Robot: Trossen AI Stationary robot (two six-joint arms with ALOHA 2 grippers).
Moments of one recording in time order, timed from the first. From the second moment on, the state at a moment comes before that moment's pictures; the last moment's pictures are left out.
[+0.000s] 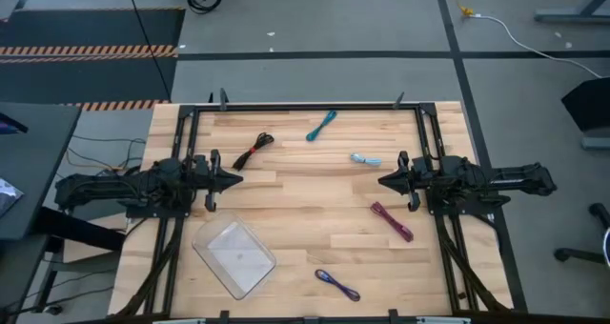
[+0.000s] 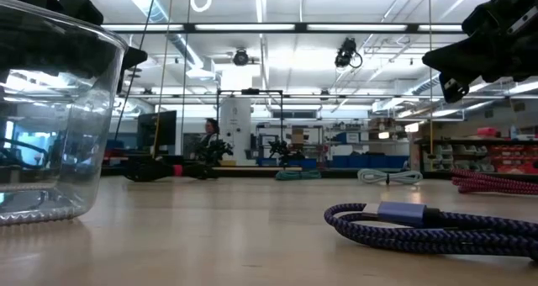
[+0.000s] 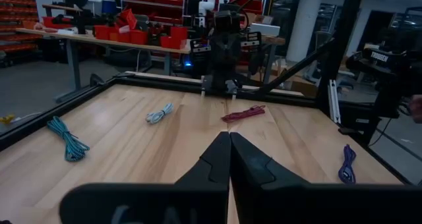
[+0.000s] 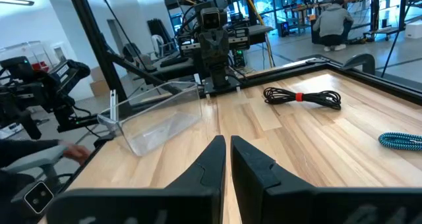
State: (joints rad) left arm 0.09 0.21 0.01 0.23 0.03 -0.12; right arm 0.00 0.07 0.01 0.06 -0.01 0.24
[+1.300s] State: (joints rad) left arm 0.09 0.21 0.01 0.44 -0.03 -0.33; right arm 0.00 0.07 0.01 0.32 0.02 0.39
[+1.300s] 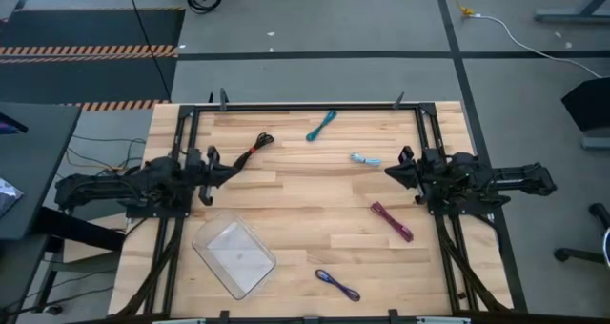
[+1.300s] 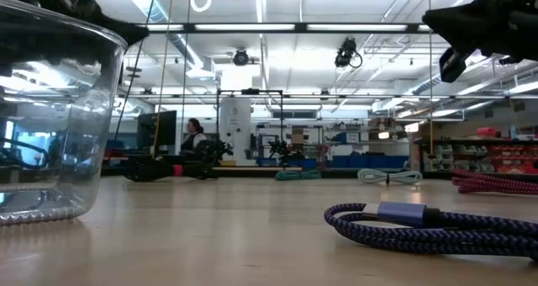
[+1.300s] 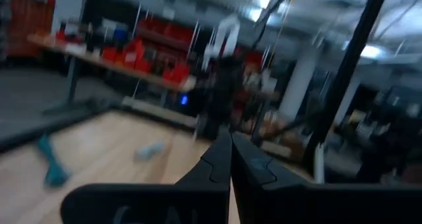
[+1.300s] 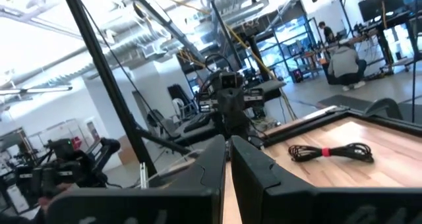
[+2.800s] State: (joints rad) left arm 0.37 0.78 0.69 0.05 -0.36 0.39; right arm 0.13 1.51 1.07 -1.31 -0.18 0.77
